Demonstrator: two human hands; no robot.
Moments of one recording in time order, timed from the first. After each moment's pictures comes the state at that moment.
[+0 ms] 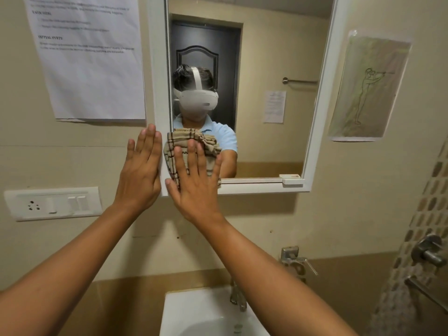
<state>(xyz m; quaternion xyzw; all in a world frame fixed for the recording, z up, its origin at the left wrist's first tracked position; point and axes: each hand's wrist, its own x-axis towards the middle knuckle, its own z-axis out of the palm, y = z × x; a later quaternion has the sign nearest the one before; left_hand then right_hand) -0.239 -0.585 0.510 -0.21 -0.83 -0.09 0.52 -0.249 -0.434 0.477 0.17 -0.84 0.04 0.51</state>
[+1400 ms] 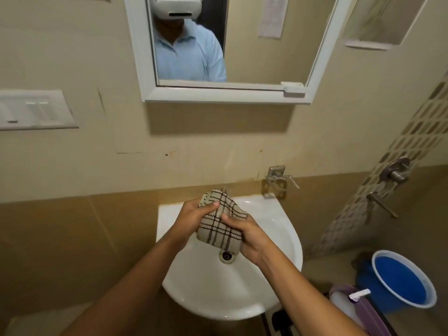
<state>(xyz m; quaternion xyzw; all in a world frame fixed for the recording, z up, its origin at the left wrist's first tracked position) -0.137 -0.476 0.276 -0.04 -0.68 -0.71 -0.15 -0.091 -0.320 0.275 -0.06 -0.51 0.84 -0.15</state>
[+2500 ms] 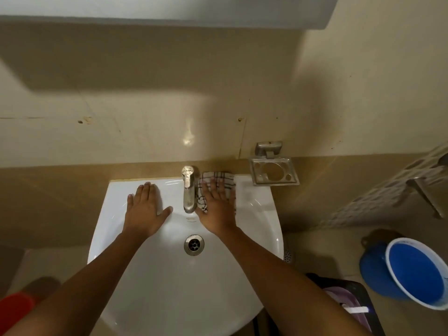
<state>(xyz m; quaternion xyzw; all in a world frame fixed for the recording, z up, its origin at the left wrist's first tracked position) -0.252 -0.438 0.104 0.03 -0.99 -0.10 -0.07 -0.269 -0.221 0.063 0.11 -0.98 0.18 -0.02</state>
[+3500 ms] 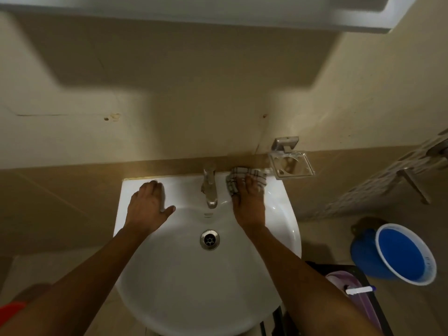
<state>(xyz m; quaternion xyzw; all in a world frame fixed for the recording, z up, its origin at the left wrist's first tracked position) -0.259 -0.492 0.119 -0.06 -0.99 -0.07 -0.06 -0.256 -0.210 0.083 -0.03 -0.98 0.19 0.04</state>
